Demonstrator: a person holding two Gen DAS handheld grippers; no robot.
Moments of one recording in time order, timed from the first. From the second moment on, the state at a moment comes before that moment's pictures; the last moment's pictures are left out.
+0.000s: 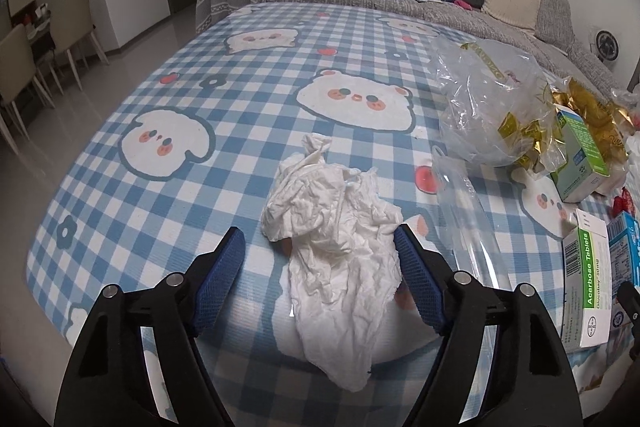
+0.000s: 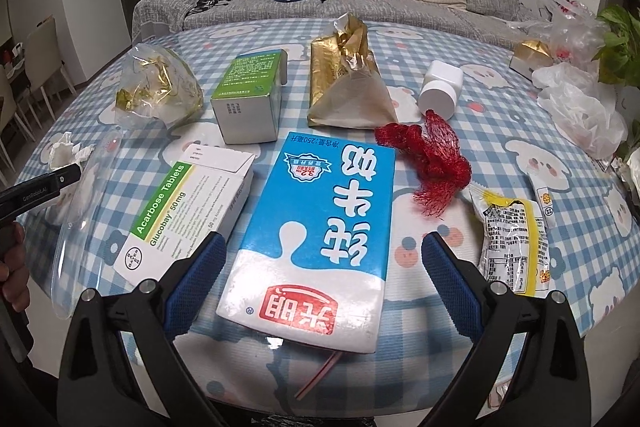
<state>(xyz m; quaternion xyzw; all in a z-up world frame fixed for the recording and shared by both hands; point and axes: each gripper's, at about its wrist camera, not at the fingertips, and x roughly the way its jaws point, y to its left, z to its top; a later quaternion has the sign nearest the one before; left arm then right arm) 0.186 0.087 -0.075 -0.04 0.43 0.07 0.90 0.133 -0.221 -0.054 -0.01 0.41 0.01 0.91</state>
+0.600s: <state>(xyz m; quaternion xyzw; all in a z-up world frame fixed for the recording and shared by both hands) 0.177 0.067 -0.070 -0.04 0.44 0.06 0.89 0.139 -0.228 -0.048 -0.02 0.43 0.00 0.90</state>
